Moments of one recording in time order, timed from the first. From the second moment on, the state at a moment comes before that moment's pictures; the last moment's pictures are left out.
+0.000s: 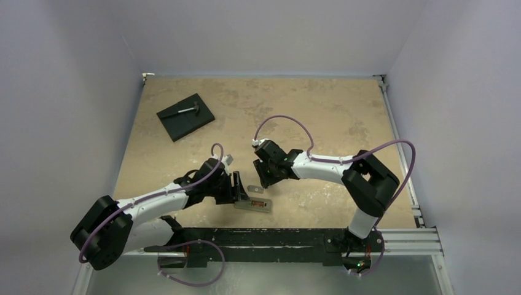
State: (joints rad) left arm -0.69 1.14 0.38 -0.12 0.26 -0.83; right arm 0.91 1.73 1.01 -0.34 0.06 0.44
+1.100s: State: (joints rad) left arm -0.69 1.15 0.47 -0.28 0.13 -0.80; right arm 1.00 1.73 1.01 -0.37 0.20 0.44
